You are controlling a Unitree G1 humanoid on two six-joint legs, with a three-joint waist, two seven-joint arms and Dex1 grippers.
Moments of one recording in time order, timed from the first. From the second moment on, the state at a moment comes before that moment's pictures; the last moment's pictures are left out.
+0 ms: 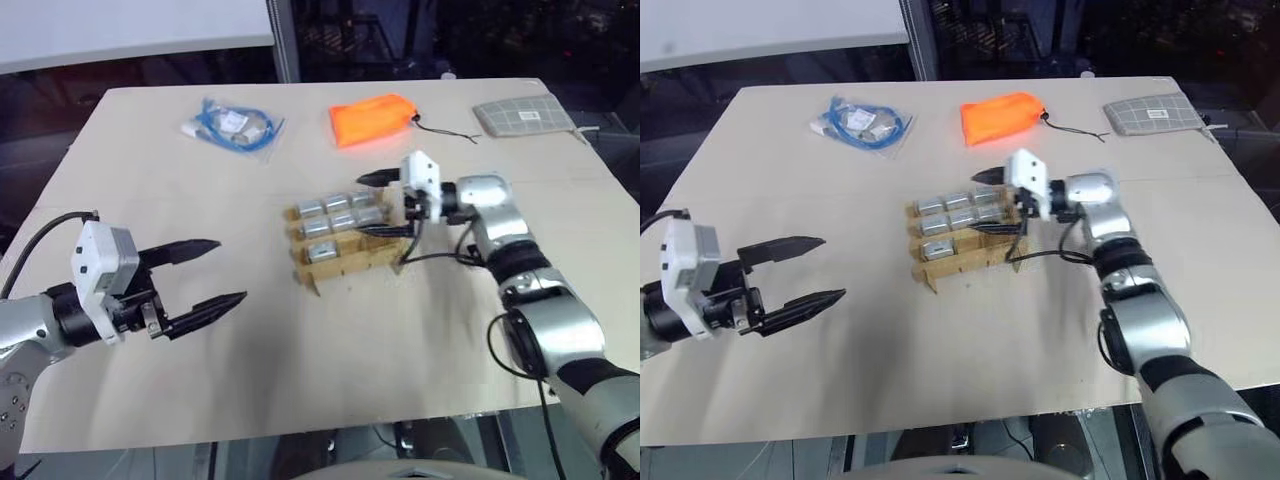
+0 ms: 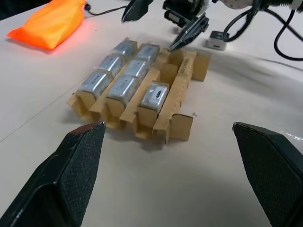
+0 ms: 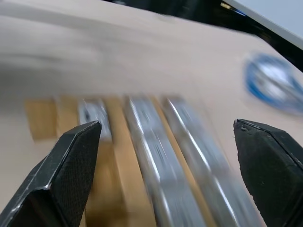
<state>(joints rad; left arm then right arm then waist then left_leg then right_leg) 0.19 0.91 0.61 -0.51 -0.75 0.53 -1.09 -0.91 -0.33 0.06 0.71 0.13 -0.20 1.30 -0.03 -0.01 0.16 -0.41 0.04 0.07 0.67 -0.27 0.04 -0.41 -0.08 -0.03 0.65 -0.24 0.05</state>
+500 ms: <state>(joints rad) -0.12 0.96 0.34 -0.31 -0.70 0.49 -1.20 -0.17 -0.45 -0.22 -0.29 0.28 0.44 0.73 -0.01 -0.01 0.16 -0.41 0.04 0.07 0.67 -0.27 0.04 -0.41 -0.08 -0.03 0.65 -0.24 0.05</state>
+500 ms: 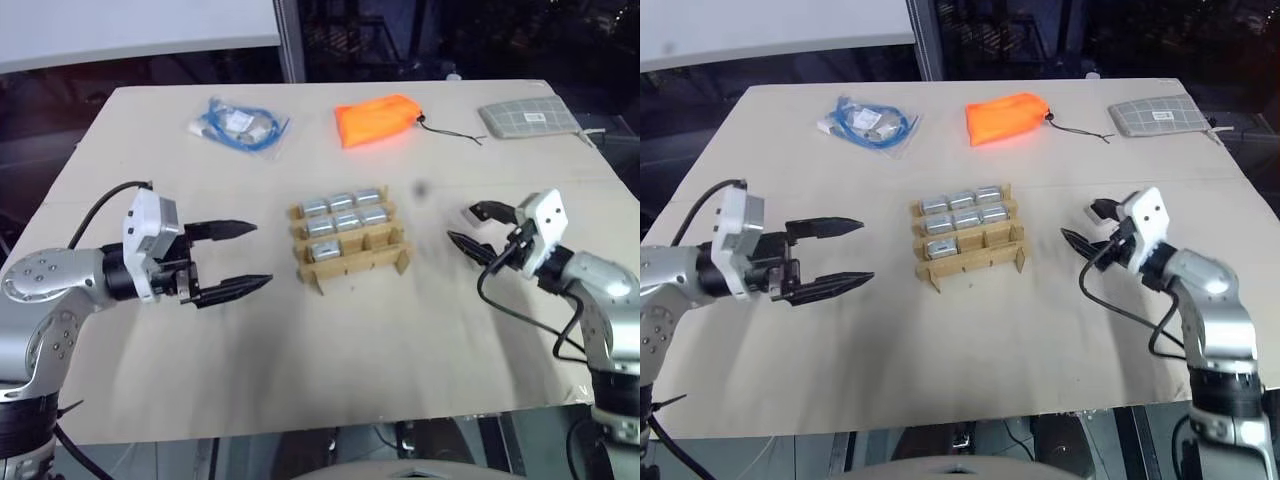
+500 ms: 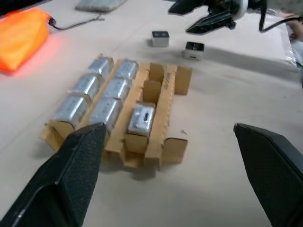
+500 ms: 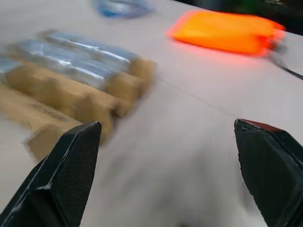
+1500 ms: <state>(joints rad) -0.23 0.91 0.23 -0.26 -0.70 0.50 -1.23 0.02 -0.27 -0.13 -0.26 0.16 0.34 0.35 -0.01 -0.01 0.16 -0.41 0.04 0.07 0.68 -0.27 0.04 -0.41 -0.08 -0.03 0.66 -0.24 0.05</state>
